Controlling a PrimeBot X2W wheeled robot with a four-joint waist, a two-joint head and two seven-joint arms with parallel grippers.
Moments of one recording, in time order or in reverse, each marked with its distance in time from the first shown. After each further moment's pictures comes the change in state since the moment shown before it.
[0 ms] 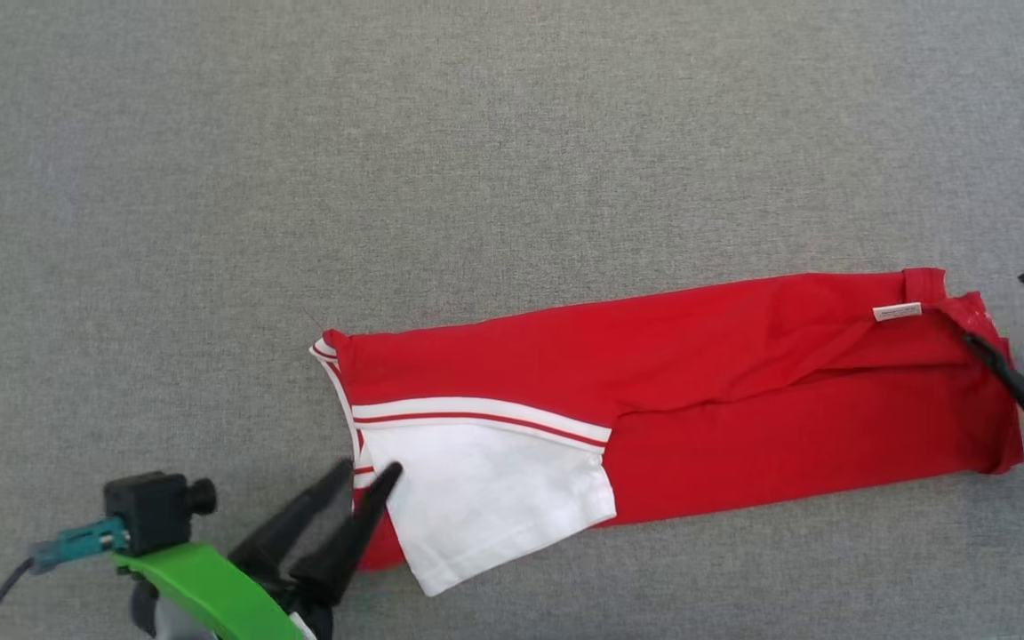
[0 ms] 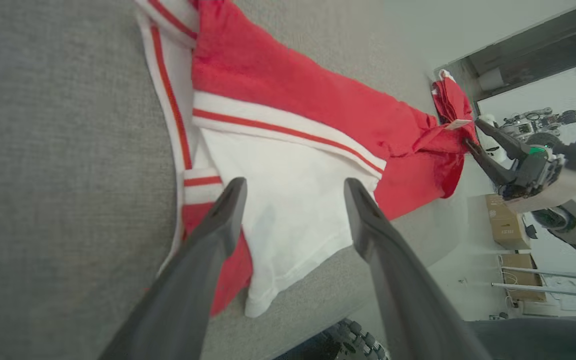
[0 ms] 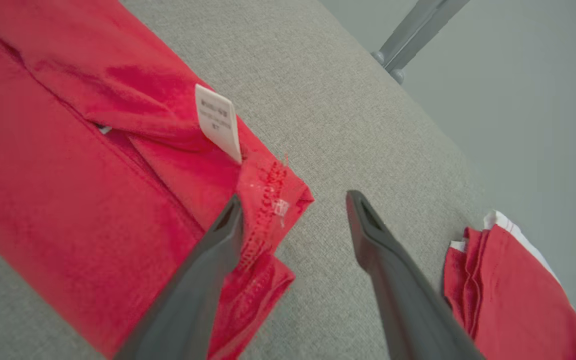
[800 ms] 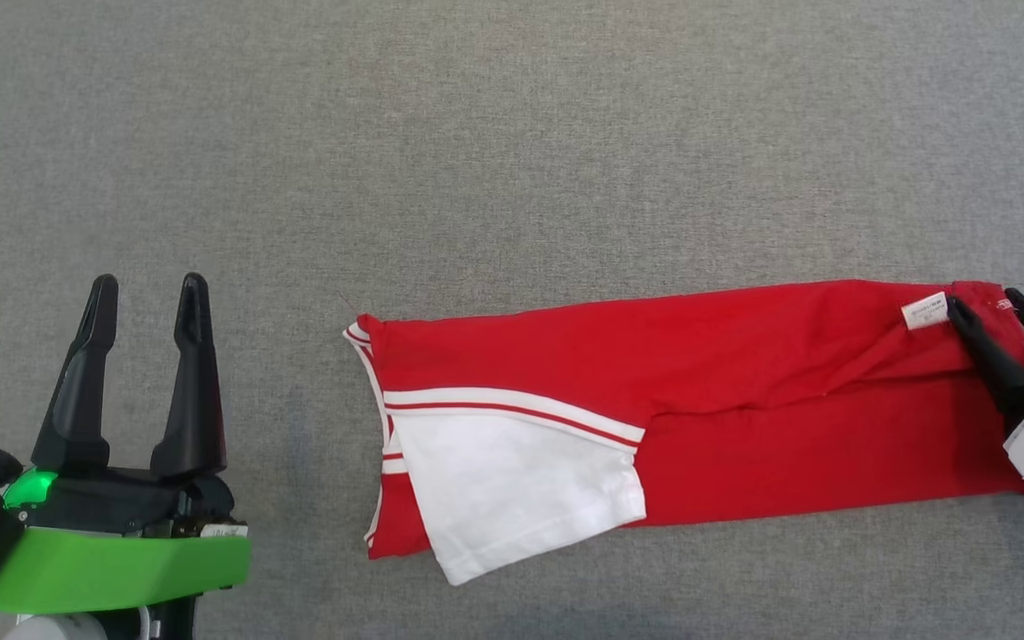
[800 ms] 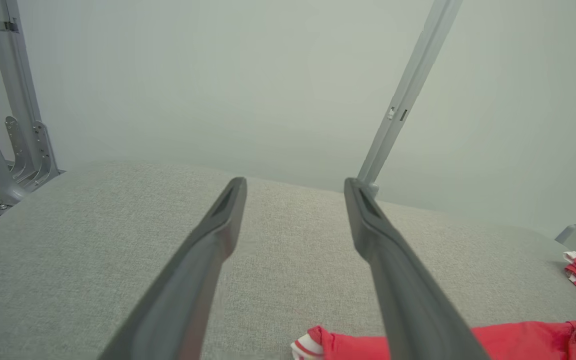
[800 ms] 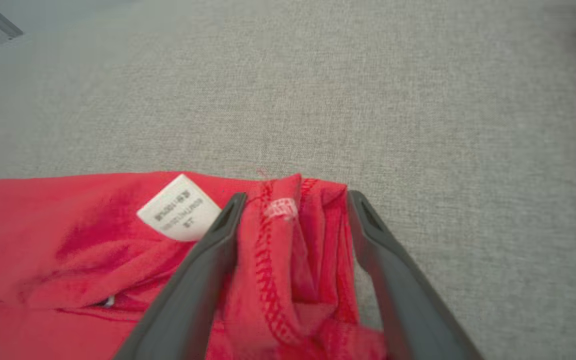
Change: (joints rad) left arm -0.044 -0.006 0.216 -0.237 0.454 0.356 -0.335; right arm 0.076 0.353 -0.352 0.055 0.492 -0.001 0.342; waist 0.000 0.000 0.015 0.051
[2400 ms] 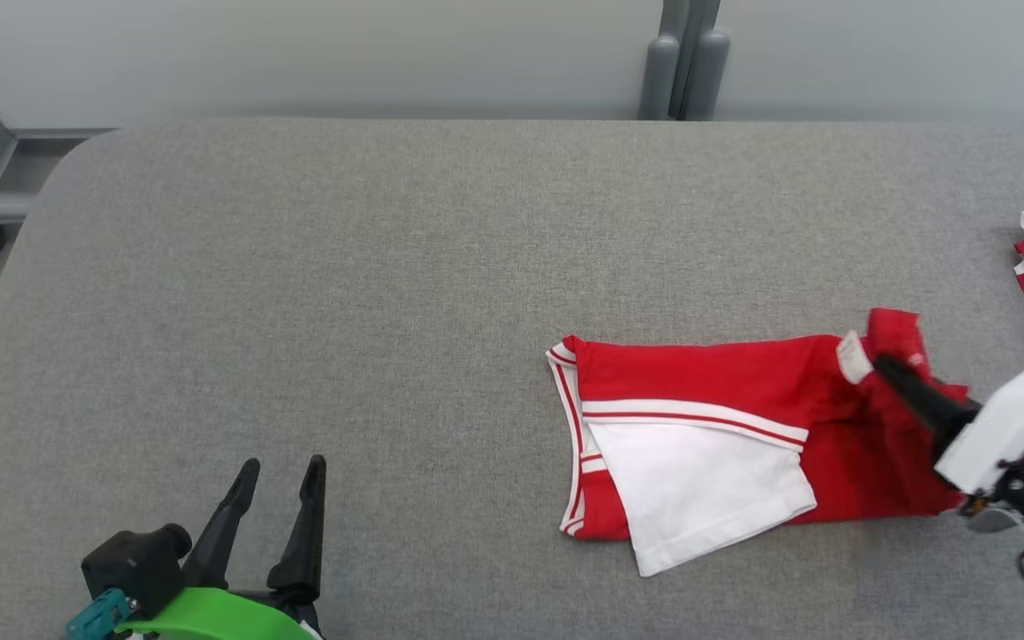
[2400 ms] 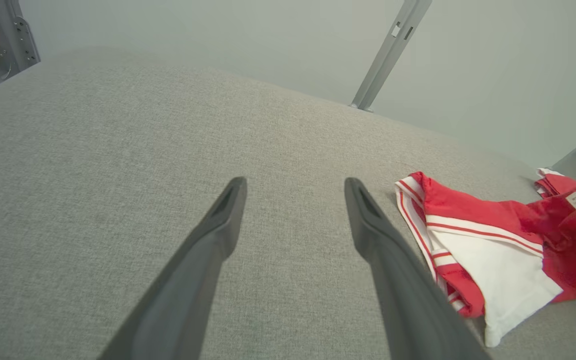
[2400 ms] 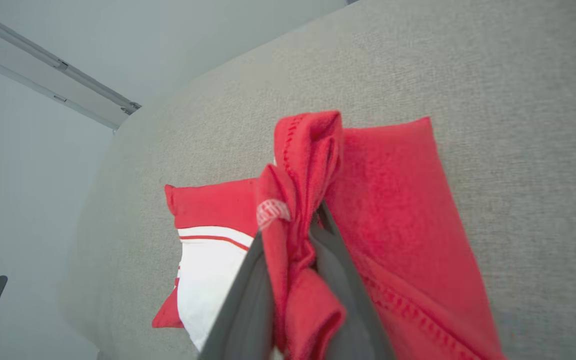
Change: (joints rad) left arm 0.124 -0.095 -0.131 0.357 -0.049 -0.129 0.047; right arm 0.069 0.253 -0.242 -0.085 0.099 0.000 0.459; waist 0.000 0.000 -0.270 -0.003
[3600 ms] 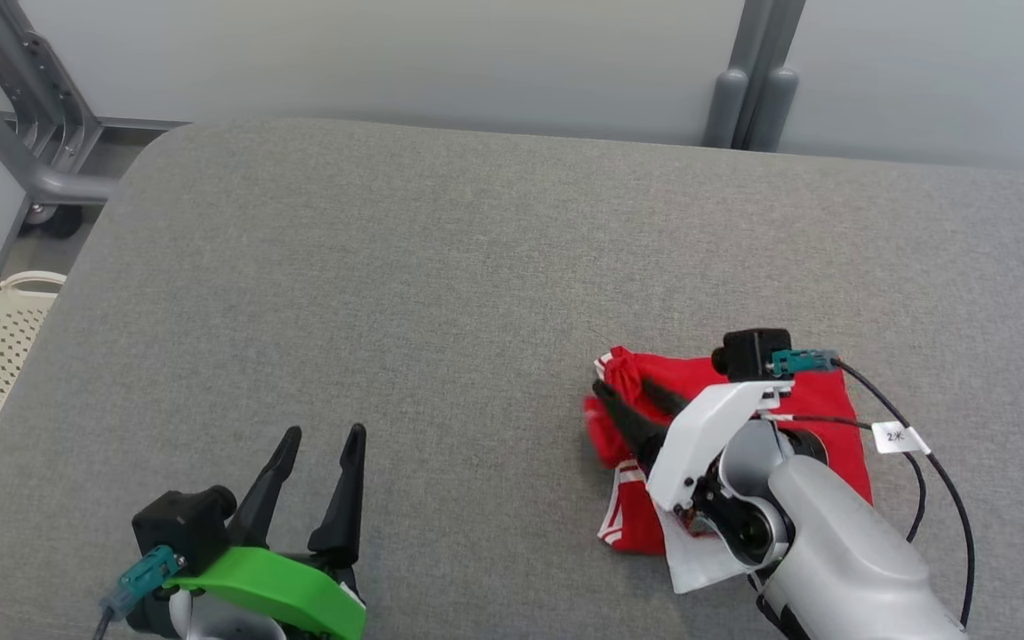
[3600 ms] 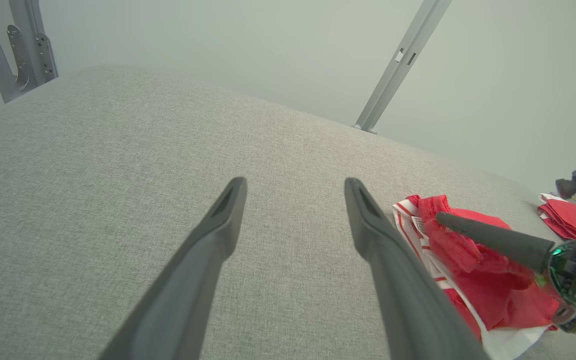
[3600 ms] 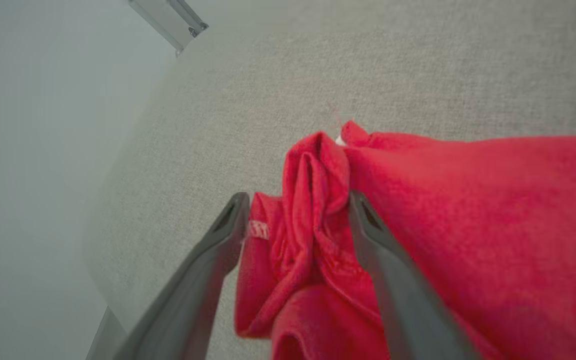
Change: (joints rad) left arm -0.117 -0.086 -0.059 0.118 0.018 -0.034 0.004; right arm -0.304 0.387 0.449 0.547 -0.239 0.000 -0.374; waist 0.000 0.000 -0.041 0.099
